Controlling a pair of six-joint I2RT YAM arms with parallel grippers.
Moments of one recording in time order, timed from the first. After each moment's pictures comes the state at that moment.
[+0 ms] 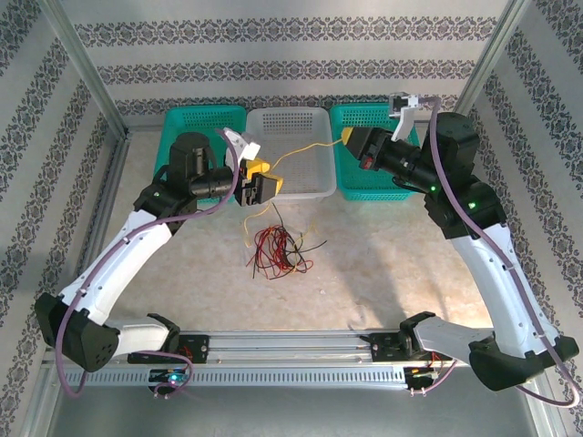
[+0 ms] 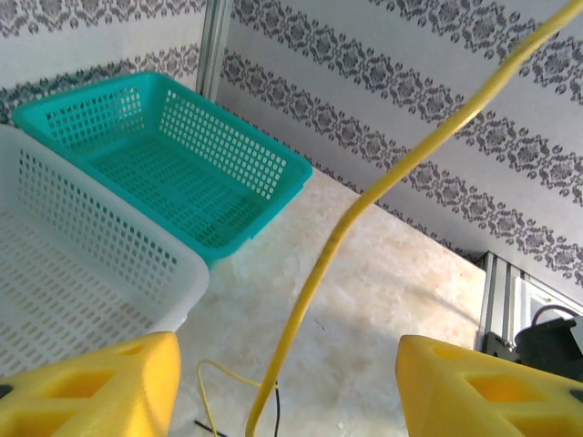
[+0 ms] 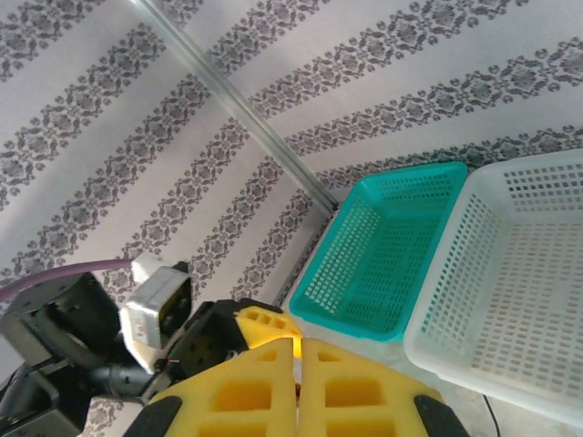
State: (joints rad) left arm -0.43 1.26 1.26 -0.36 0.63 -0.08; right arm 0.39 1.14 1.54 -0.54 -0.44 0.63
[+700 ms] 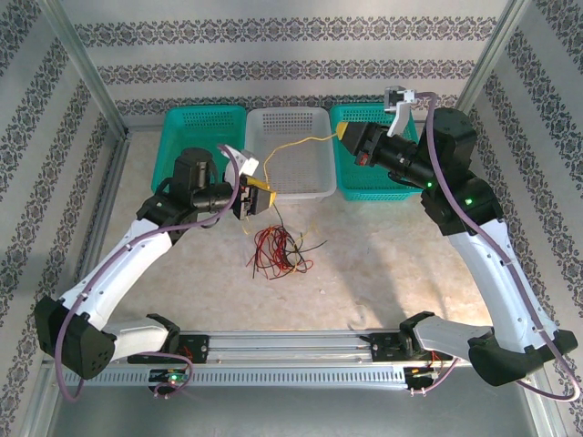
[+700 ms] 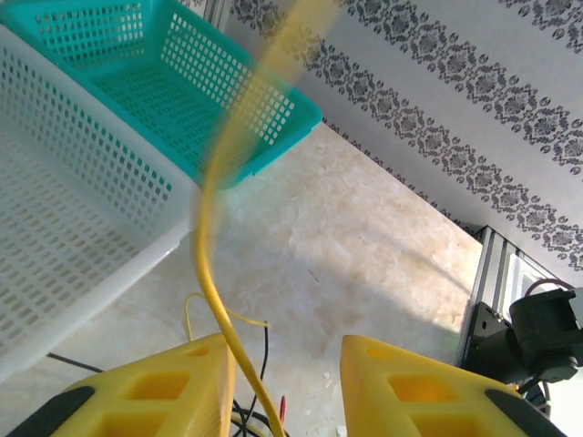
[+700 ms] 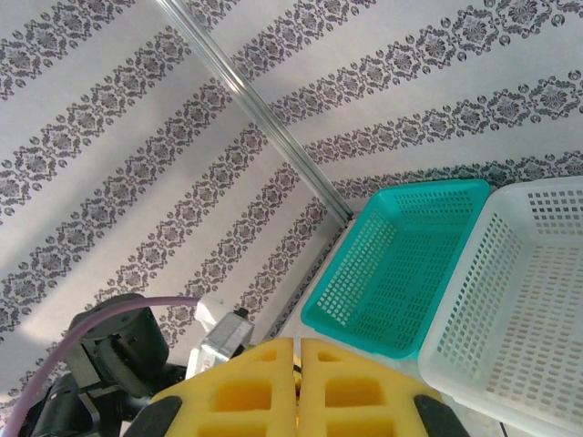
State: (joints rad) left arm -0.43 1.22 1.12 -0.37 0.62 -0.13; right arm 0.41 1.17 1.56 -0.50 -0.44 0.62
